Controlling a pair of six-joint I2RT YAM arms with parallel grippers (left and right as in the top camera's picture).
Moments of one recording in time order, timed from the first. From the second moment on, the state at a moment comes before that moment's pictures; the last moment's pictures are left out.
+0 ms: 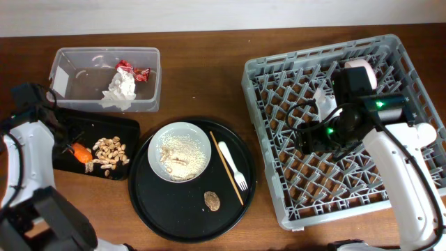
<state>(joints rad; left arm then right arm) 0.46 1.71 1.31 -0.88 -0.10 -0.38 0.10 1.44 1.39 -1.35 -0.23 0.03</state>
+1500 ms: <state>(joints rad) -0.71 1.66 0.89 -0.86 0.16 -0.30 -0.05 1.44 1.38 -1.38 -0.13 0.06</state>
